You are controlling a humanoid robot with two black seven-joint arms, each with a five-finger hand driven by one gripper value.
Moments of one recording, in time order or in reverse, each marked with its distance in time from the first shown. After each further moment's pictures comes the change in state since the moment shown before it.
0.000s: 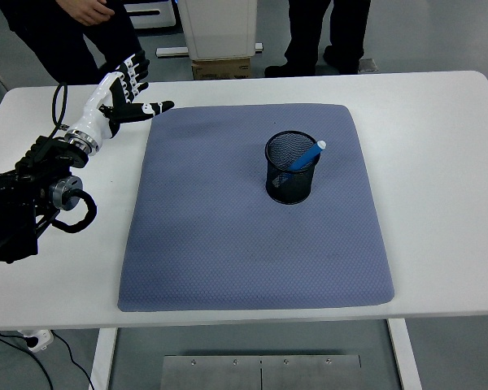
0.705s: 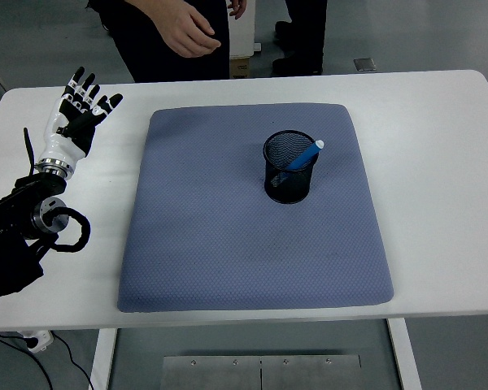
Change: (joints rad) left arm 0.179 0.008 -0.341 -0.002 -0.060 -0.071 0.005; right arm 0.014 0.000 0.002 0.002 -0.005 0.001 -0.003
